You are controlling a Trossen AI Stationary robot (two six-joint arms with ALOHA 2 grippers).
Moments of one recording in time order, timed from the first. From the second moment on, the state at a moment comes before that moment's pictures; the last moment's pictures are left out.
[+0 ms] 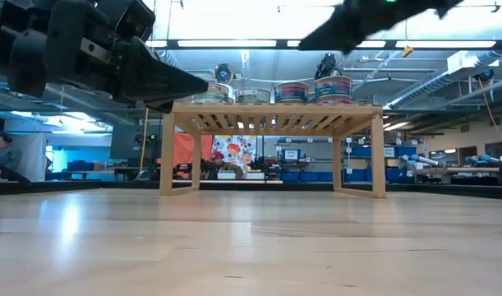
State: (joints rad) left arm -0.33 1.54 0.37 1.02 -0.23 0.04; right arm -0.01 1.20 0.80 0.06 0.21 -0.12
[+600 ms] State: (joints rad) left arm -0.32 1.54 0.37 1.06 -0.23 0.05; right arm 0.03 0.63 0.25 0.25 0.08 -0.05
